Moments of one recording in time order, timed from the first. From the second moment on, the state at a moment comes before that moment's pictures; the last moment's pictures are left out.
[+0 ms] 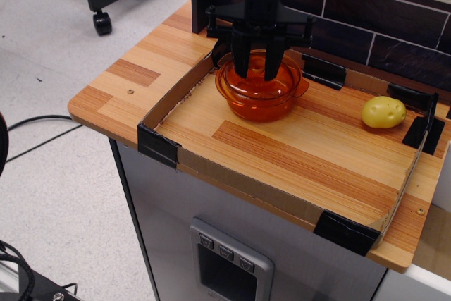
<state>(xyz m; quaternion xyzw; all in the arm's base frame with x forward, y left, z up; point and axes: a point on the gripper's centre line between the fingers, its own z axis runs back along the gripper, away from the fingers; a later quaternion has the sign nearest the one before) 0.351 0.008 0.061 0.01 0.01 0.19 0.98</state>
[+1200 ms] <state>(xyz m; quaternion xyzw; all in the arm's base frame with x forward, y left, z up) 0.362 0.002 0.093 -0.01 0.00 0.22 0.97</state>
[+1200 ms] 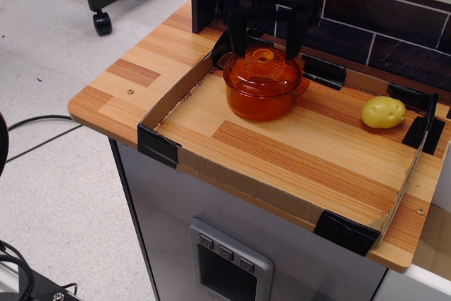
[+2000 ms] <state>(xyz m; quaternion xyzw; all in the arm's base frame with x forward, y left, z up) 0.350 0.008 0.140 -0.01 -0.02 0.22 0.98</state>
